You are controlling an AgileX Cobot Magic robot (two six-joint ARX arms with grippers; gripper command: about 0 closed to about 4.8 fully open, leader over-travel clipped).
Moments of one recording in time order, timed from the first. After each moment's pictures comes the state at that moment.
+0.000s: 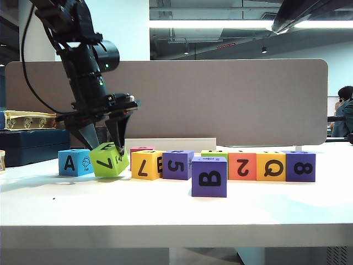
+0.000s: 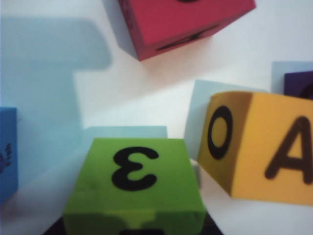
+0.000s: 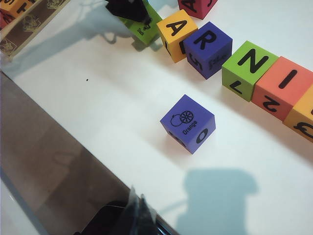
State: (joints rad) left arm -0.31 2.05 1.71 -0.86 0.13 -0.03; right arm 0.44 1.00 0.98 -0.69 -0.36 0.02
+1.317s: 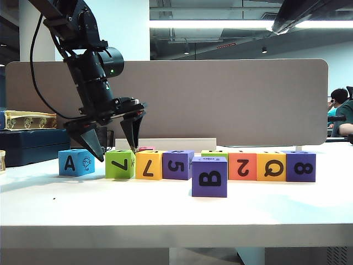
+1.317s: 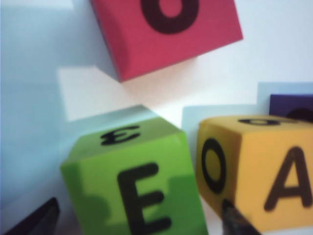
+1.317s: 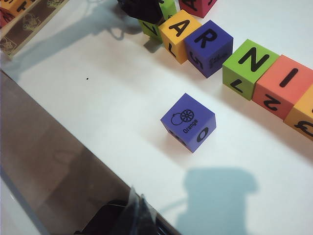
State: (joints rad) left arm -0.31 2.11 1.78 -0.88 0.18 -0.06; right arm 0.44 1.00 0.98 -0.70 -0.36 0.02
